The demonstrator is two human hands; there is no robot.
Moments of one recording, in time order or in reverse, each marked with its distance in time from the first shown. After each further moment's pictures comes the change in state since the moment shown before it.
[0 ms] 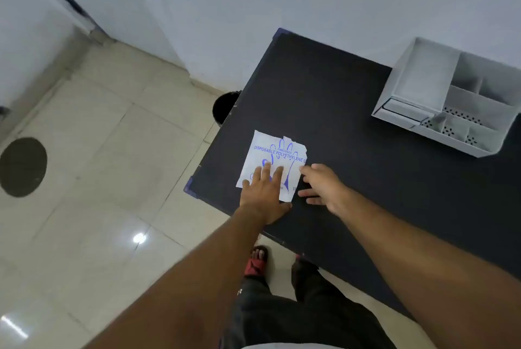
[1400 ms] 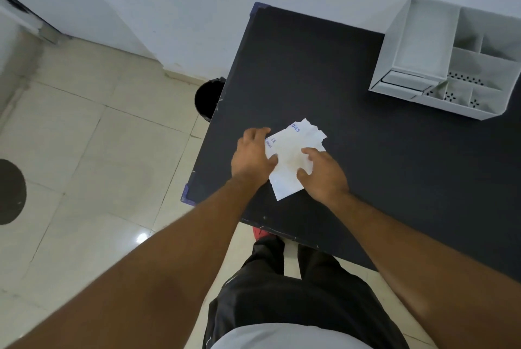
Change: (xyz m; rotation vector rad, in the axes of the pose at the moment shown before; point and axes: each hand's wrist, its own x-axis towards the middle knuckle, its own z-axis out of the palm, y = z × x) left_hand 0.065 -0.029 -0.043 -0.280 0.218 -0.015; right_hand 0.024 0.017 0.018 -0.566 0.308 -0.396
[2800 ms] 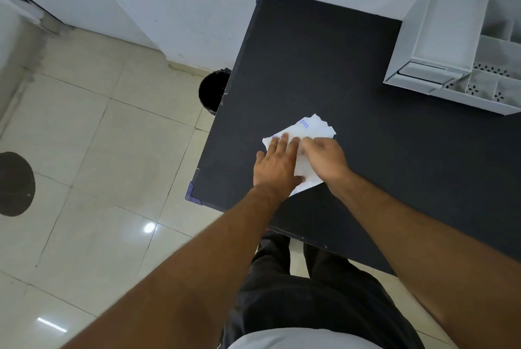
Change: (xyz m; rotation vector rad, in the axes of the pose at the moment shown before) left_hand -0.012 0.010 0.035 0.312 -0.181 0.191; right_hand 0.027 -0.035 -0.005 0.475 -0.035 0.295
